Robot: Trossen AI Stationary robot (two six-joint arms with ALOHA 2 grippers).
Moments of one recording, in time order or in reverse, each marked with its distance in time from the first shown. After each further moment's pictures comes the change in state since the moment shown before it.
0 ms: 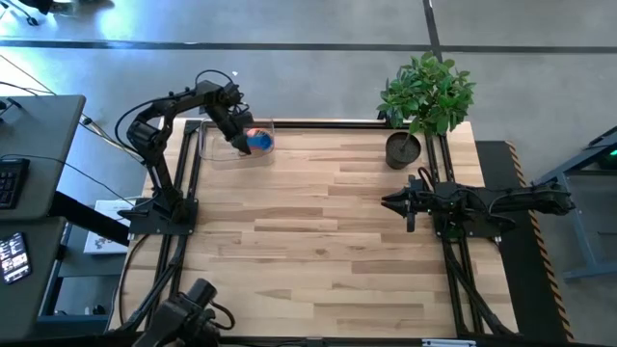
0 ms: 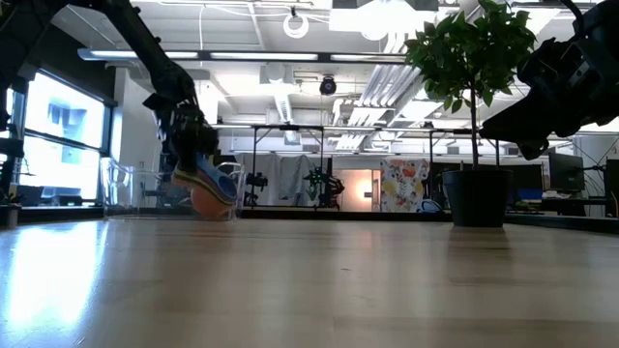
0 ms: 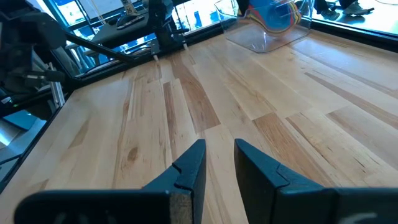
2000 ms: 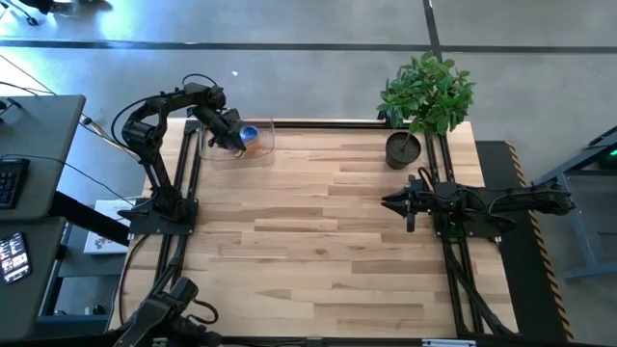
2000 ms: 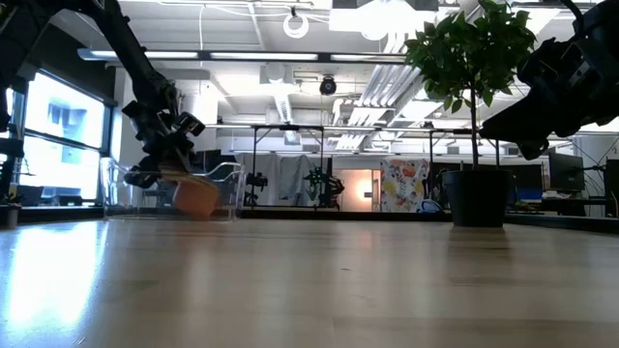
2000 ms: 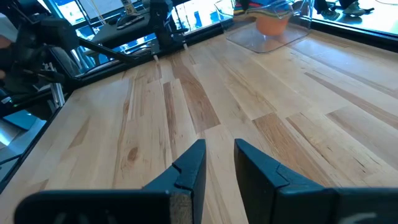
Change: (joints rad) left arm 0.138 0.002 -0.079 -0.012 0.128 -0.451; right arm 0.000 0.000 0.000 0.000 0.000 0.000
